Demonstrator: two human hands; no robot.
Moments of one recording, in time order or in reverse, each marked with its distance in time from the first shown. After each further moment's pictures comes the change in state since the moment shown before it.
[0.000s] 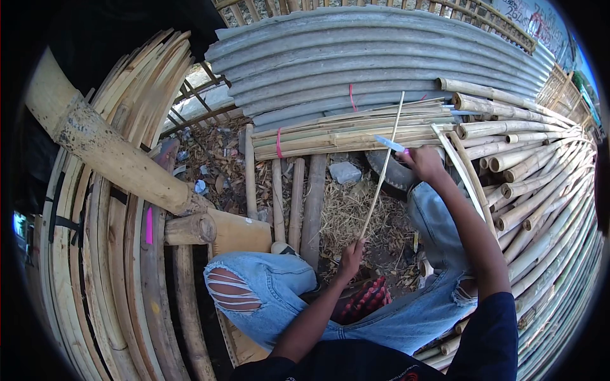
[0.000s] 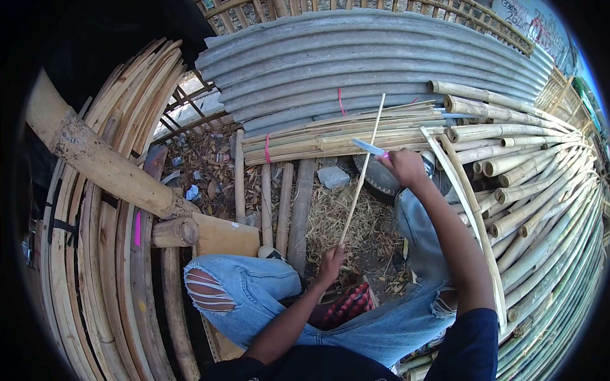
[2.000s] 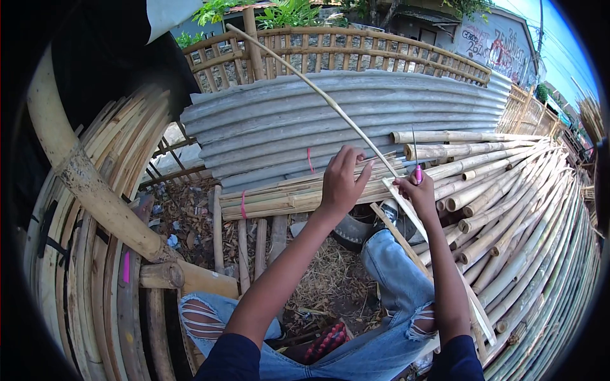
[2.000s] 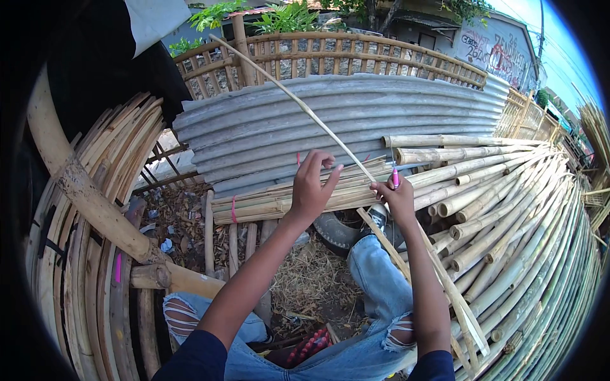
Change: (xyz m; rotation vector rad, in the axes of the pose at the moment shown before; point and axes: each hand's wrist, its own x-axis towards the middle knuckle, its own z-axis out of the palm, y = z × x) left_hand 0.112 0.358 0.052 0.544 0.265 1.521; right_hand -0.031 0.060 -0.107 1.247 0.461 0.273
